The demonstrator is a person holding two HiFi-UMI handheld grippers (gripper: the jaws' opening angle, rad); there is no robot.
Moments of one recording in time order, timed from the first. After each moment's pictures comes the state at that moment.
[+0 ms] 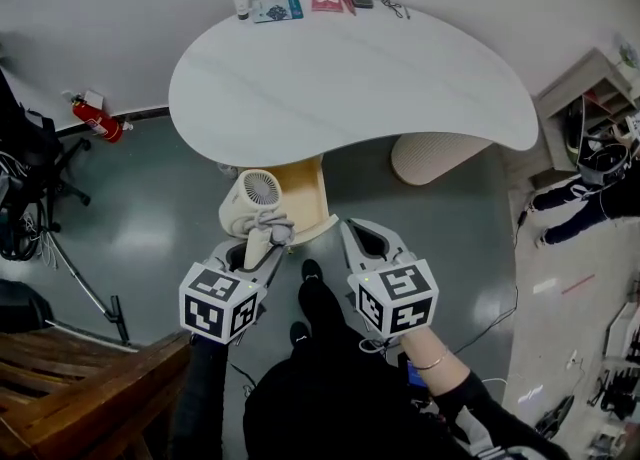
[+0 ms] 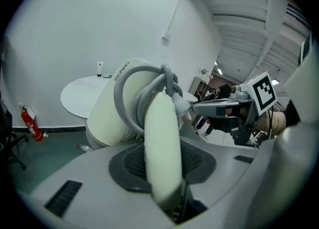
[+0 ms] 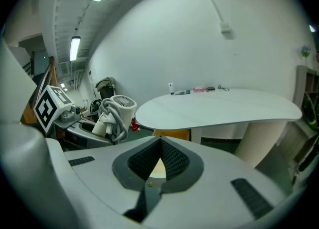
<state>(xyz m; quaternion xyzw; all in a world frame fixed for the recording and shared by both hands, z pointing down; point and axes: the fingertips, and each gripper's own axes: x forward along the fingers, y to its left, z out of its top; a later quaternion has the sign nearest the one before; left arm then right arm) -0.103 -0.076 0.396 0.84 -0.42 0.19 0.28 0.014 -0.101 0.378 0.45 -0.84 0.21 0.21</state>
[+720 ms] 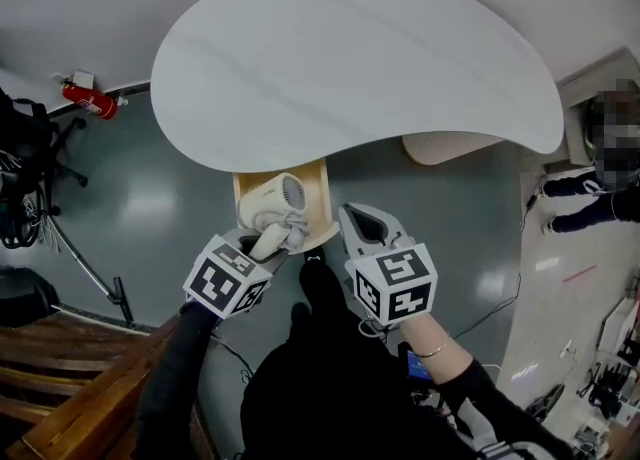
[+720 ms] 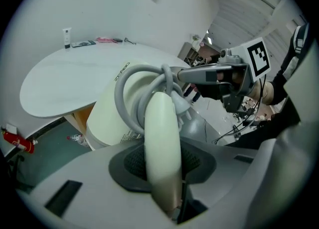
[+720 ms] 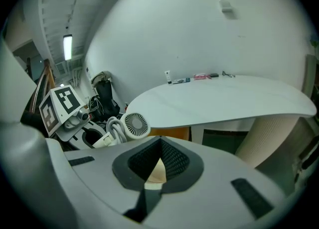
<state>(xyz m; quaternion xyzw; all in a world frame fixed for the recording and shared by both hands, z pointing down) -0.084 -0.105 0.471 0.83 -0.27 0.36 0.33 0.008 -0.166 0.423 0.42 -0.84 0.25 0.25</state>
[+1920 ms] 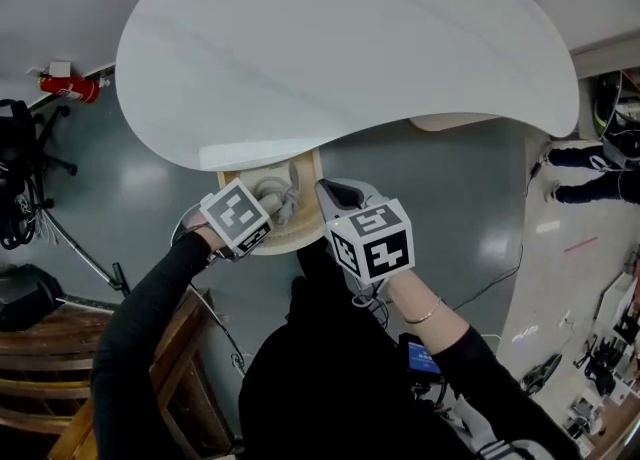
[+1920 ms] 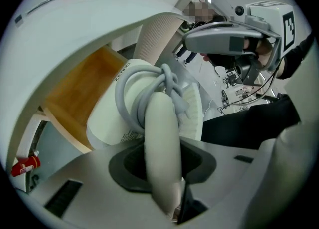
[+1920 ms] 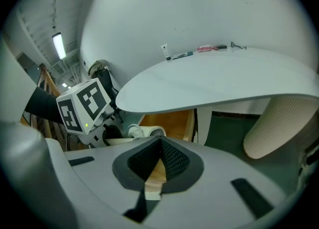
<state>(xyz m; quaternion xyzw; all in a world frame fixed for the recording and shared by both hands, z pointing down) -0.098 -0.133 0.570 0.74 -0.11 0.55 0.37 -0.012 -0.202 0.501 0.36 -0.81 0.33 0.31</state>
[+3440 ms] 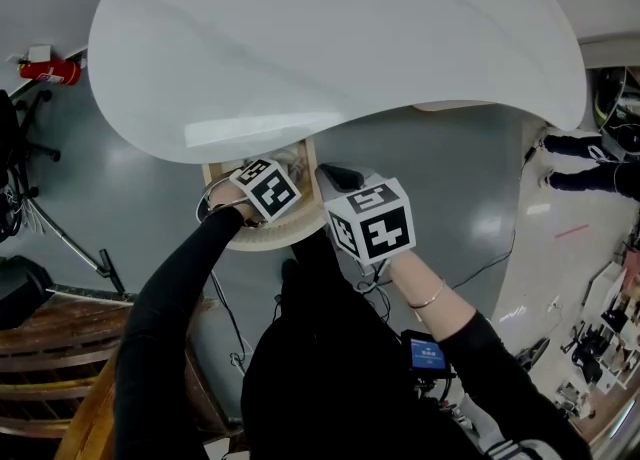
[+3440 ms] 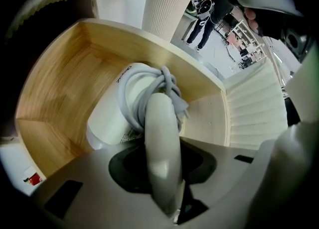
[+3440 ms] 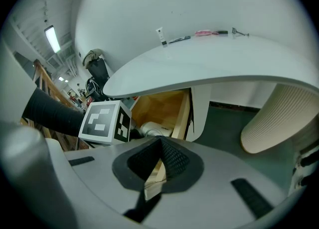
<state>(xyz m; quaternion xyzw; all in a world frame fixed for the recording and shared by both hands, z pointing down) -0.080 -0.164 0.686 0.72 -0.15 0.61 0.29 -0.002 -0.206 0.547 0.35 -0.79 0.35 0.36</state>
